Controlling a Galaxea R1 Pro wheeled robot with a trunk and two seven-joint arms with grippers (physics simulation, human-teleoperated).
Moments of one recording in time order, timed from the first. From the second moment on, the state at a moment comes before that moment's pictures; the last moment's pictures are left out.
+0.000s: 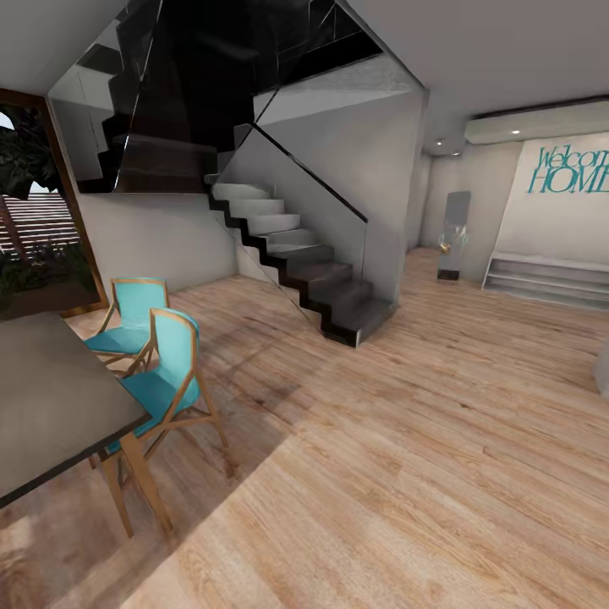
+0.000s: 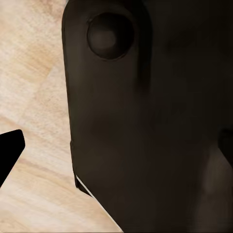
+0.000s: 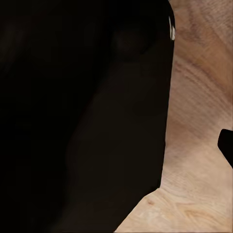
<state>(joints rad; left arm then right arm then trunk) 0.00 0.00 0.00 0.00 0.00 0.00 0.00 0.00 0.00 0.00 0.00 0.00 0.00 0.00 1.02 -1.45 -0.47</state>
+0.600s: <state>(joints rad) 0.00 0.02 0.00 0.00 0.00 -0.01 0.00 0.00 0.04 0.00 -0.03 0.00 0.00 0.00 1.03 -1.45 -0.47</state>
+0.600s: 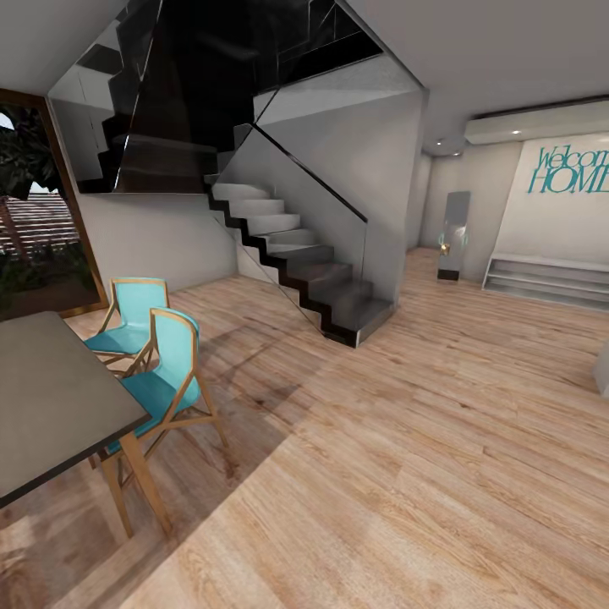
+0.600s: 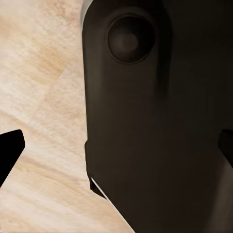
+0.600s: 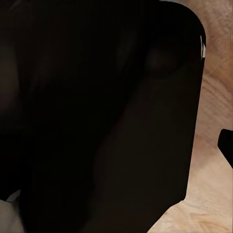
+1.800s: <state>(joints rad) 0.00 0.05 0.01 -0.53 0.00 -0.07 0.00 0.00 0.00 0.00 -0.50 0.00 -0.28 -0.06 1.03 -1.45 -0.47</state>
